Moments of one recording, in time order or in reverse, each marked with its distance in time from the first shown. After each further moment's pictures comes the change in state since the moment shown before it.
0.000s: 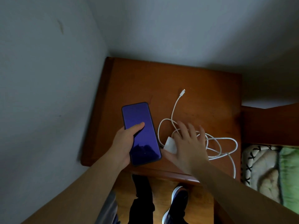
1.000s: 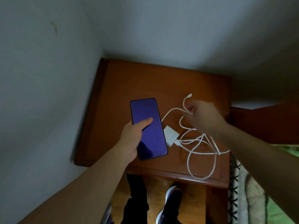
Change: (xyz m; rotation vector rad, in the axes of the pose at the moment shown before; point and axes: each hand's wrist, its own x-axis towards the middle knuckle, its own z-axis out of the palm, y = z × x) left_hand 0.006 -0.004 0.040 0.073 -0.022 0.047; right_hand 0.057 0.061 -0.086 0.393 -0.053 0.205
